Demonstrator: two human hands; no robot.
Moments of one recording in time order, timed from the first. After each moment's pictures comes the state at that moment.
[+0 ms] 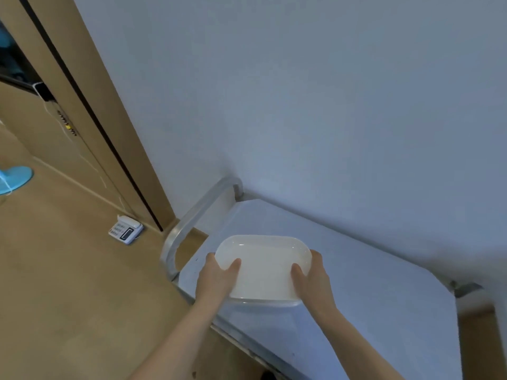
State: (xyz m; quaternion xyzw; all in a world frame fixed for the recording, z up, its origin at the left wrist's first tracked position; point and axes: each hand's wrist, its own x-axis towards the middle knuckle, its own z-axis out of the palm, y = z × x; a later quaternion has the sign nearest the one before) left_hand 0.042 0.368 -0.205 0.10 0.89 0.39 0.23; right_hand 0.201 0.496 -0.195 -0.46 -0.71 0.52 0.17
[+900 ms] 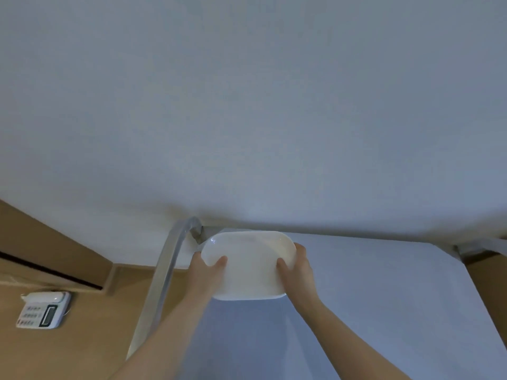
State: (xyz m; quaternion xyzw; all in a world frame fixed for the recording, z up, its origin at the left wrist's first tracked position) left_hand -0.135 0.537 -0.272 0.19 0.84 0.36 0.36; right_hand 0.050 0.590 -0.264 -0.62 -0.57 0.50 0.21
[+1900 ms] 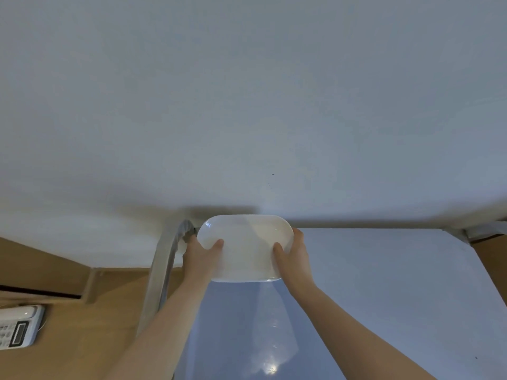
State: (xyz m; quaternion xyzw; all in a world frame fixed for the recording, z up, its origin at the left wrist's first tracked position) left_hand -0.172 0.594 -0.309 0.21 0.85 0.33 0.37; right_hand 0.008 0.628 -0.307 -0.66 -0.51 0.49 0.25
